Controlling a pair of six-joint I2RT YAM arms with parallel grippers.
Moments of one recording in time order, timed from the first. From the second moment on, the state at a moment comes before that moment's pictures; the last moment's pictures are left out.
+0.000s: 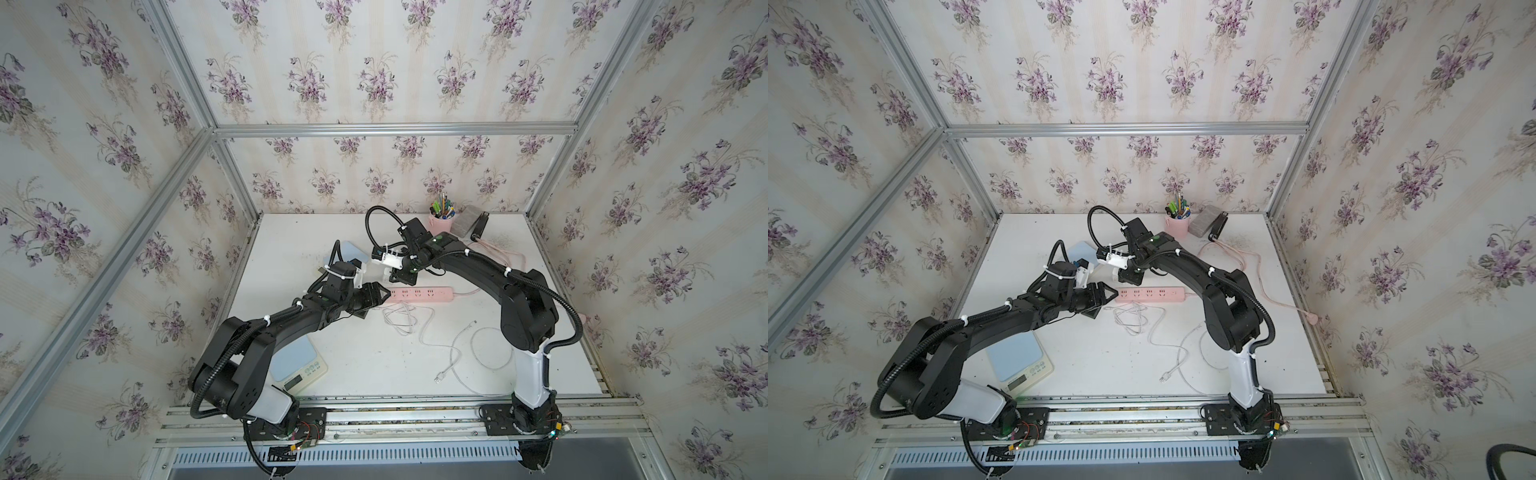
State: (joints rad) left arm -0.46 1.51 0.76 0.02 0.41 -0.73; right arm 0.65 2.03 1.71 -0.78 -0.26 -0.72
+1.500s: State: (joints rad) left arm -0.46 1.72 1.01 -0.07 0.50 -0.77; right arm 0.57 2.01 1.61 -0.83 -0.29 -0.88
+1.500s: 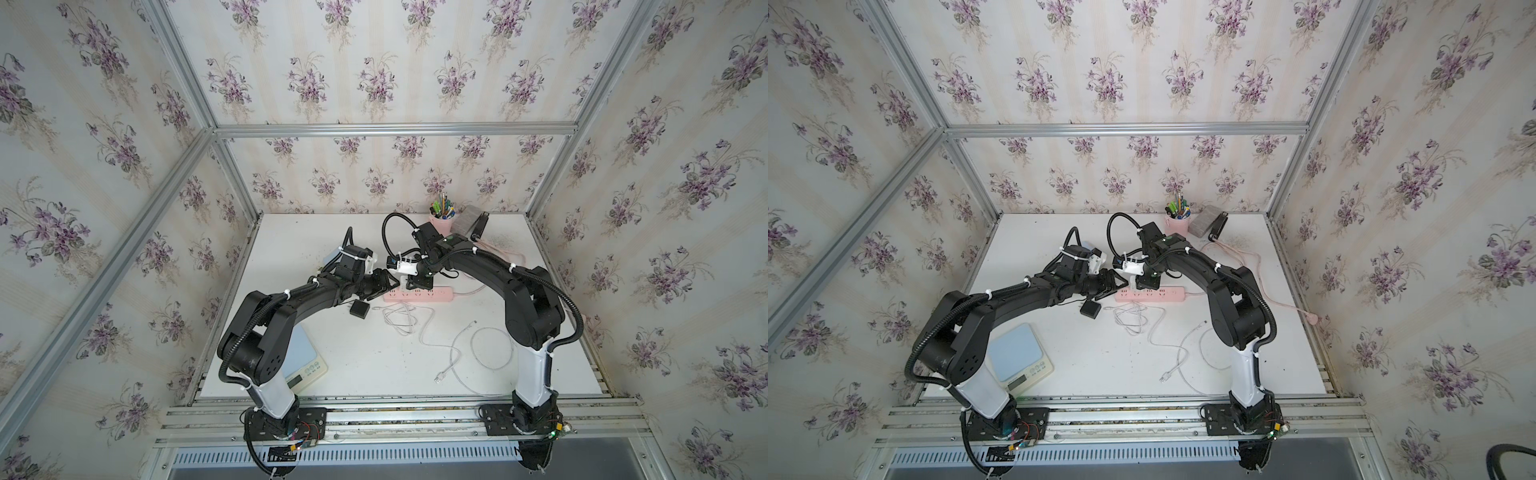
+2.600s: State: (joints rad) left arm -0.46 1.80 0.91 0.15 0.50 -0.98; right arm 0.60 2.02 1.56 -0.72 -0.32 -0.88
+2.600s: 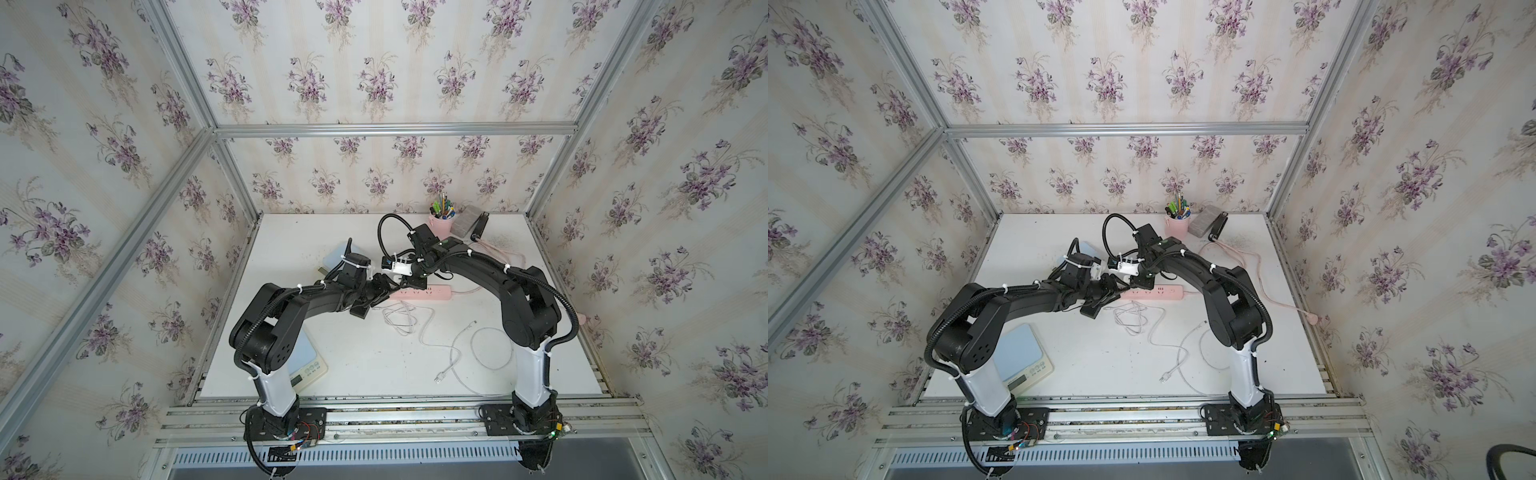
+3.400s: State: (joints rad) left arm -0.45 1.87 1.00 0.35 0.45 -1.06; right arm 0.49 2.02 1.48 -0.63 -0.53 -0.88
